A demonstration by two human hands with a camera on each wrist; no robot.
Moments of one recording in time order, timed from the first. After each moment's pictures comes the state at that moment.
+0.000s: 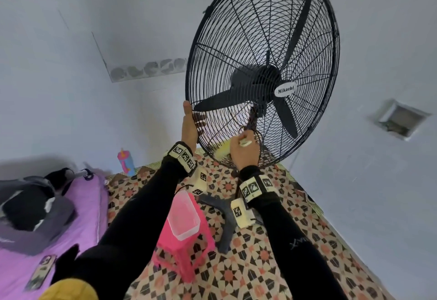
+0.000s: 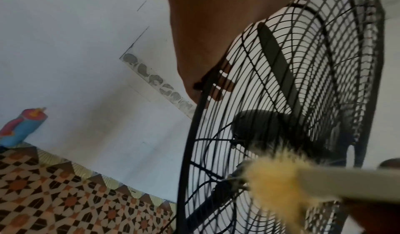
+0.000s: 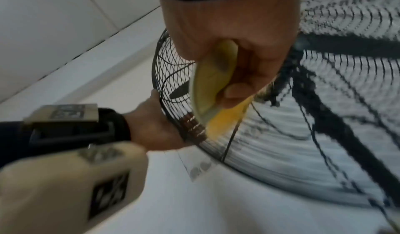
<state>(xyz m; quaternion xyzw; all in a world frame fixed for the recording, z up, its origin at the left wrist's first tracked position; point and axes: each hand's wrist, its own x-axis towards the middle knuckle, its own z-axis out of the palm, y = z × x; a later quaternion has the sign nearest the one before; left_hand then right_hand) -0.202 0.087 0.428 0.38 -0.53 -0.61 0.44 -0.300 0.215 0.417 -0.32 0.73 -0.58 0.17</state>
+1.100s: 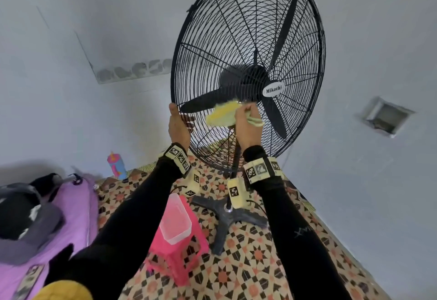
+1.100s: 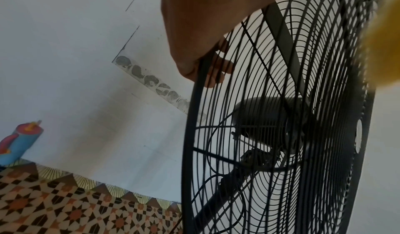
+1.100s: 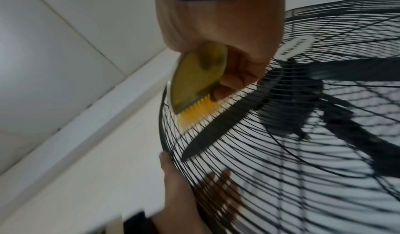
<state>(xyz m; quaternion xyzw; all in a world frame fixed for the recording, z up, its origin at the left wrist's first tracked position) -0.221 0.083 0.420 0.42 -0.50 -0.55 0.52 -0.344 0.210 0.476 -0.32 0.64 -0.69 0.15</state>
